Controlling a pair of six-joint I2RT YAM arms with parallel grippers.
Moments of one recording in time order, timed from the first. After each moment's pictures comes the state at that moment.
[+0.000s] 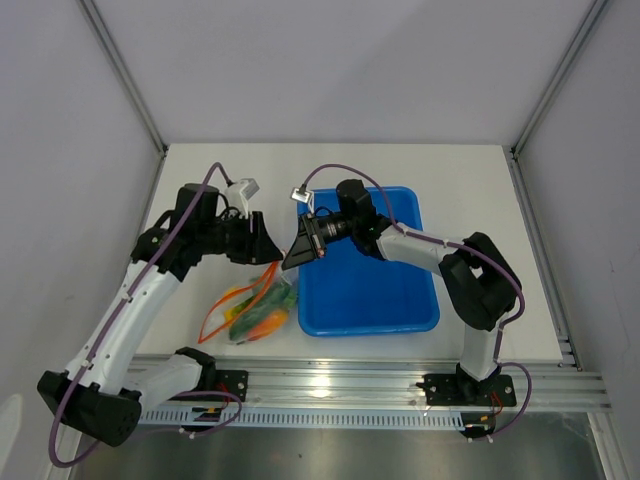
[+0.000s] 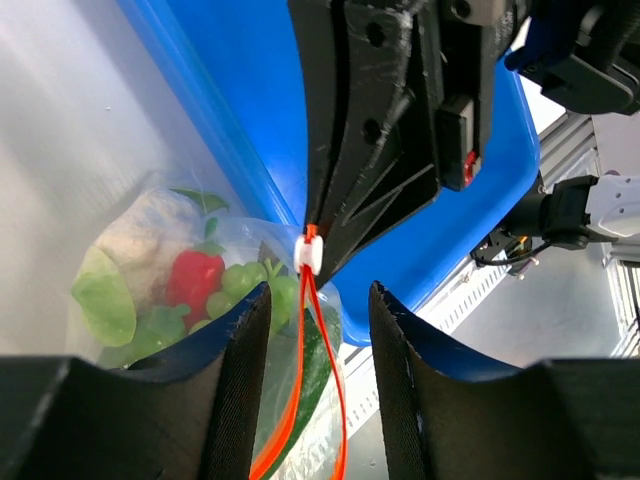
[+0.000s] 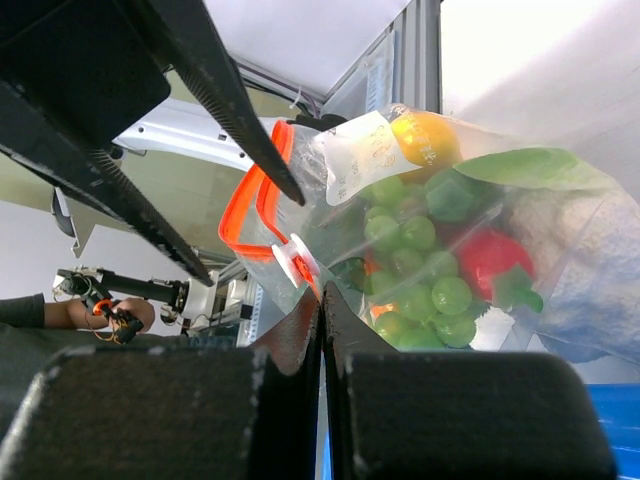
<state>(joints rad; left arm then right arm) -0.34 1.04 1.14 -0.85 0.51 -0.29 0.73 1.88 1.25 0.41 -1.18 0.79</state>
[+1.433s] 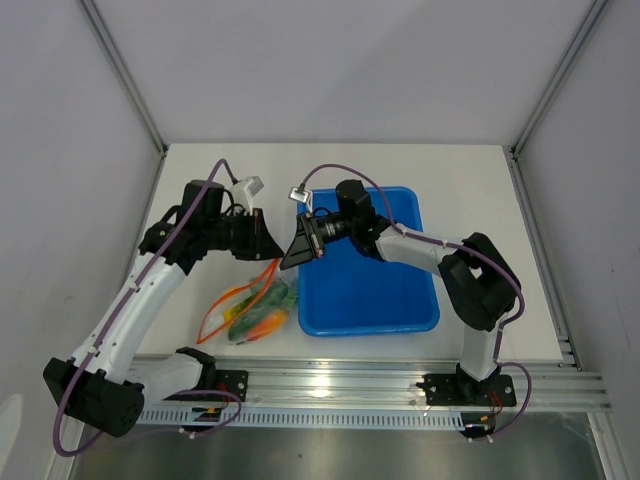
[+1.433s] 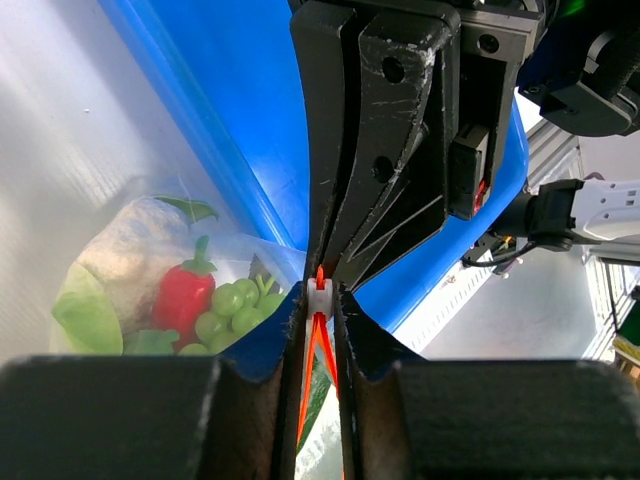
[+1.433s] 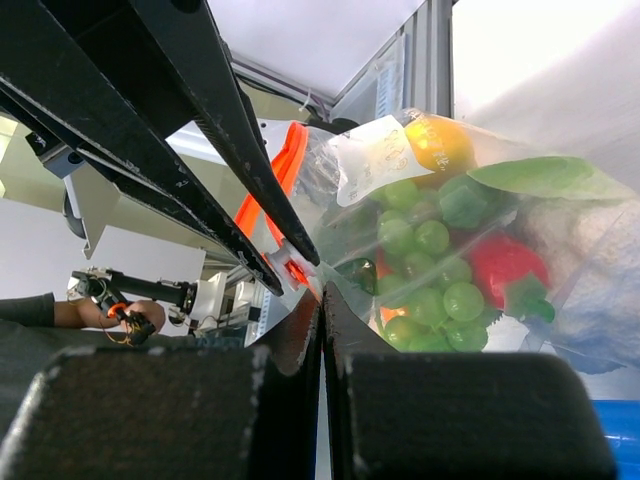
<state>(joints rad) -0.33 1.10 1.14 -0.81 0.55 -0.31 0.74 1.88 1.25 0.45 -1.18 0.84</state>
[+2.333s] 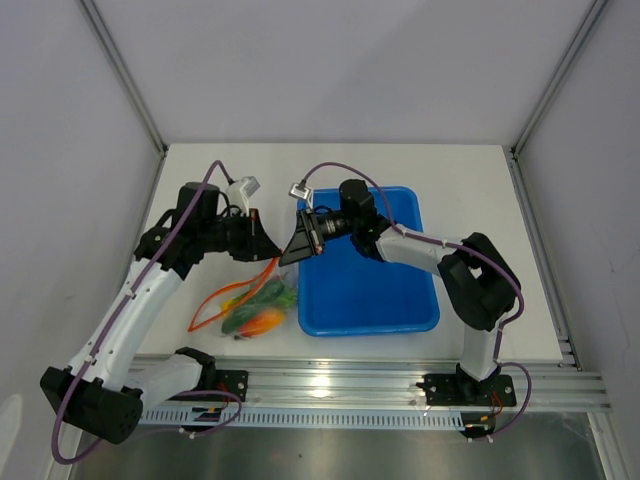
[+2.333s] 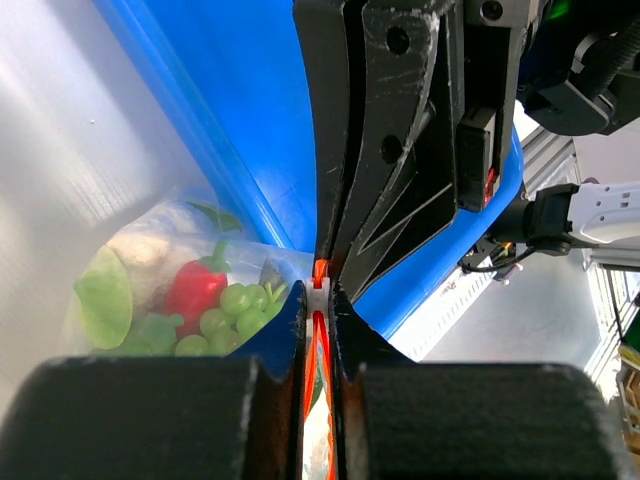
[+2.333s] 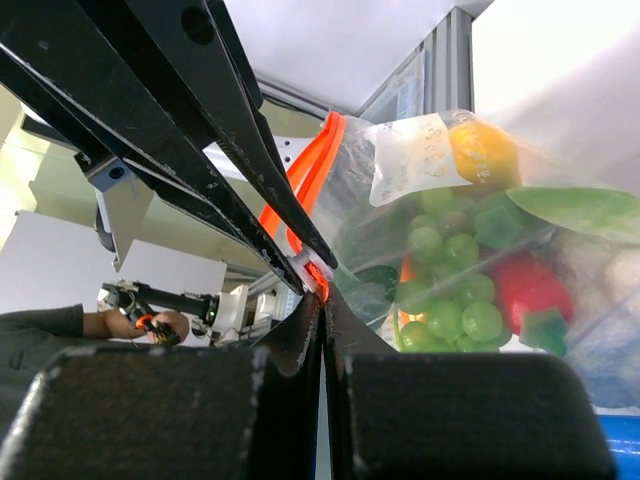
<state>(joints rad) -0.32 1.07 1.12 -0.79 0.55 -0.31 0.73 1.88 1.24 0.57 -1.18 0.98</state>
